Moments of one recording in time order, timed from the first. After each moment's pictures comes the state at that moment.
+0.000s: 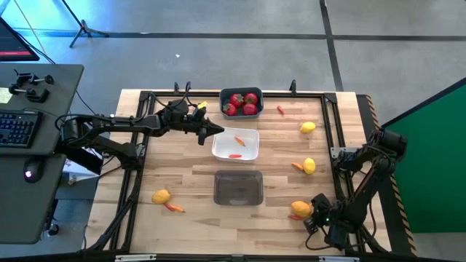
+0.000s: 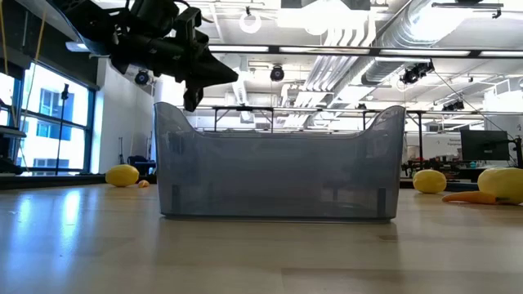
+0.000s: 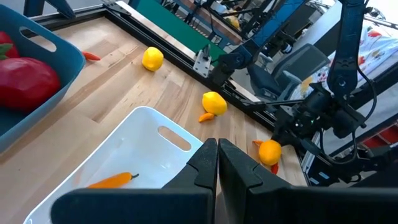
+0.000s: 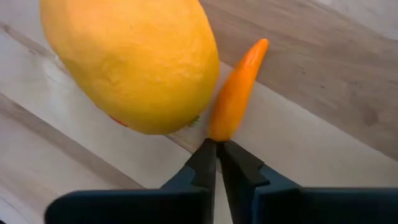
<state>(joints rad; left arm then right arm) 0.37 1.30 0.62 0.42 0.38 -0.49 1.14 1.61 0.80 -0.67 0.24 2.21</state>
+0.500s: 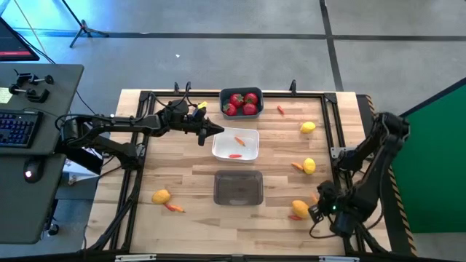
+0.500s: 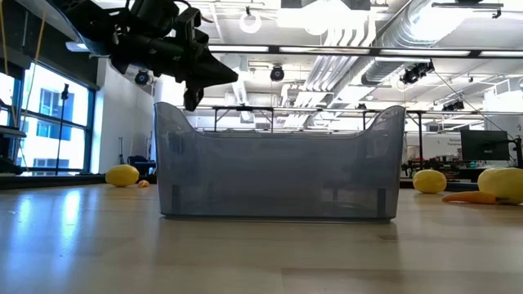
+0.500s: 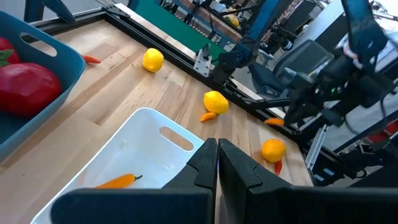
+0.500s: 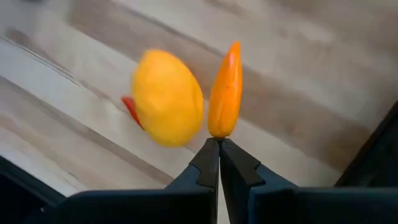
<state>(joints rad) 0.37 1.30 0.62 0.42 0.37 -0.45 1.08 1.37 0.94 -1.05 0.25 2.19</state>
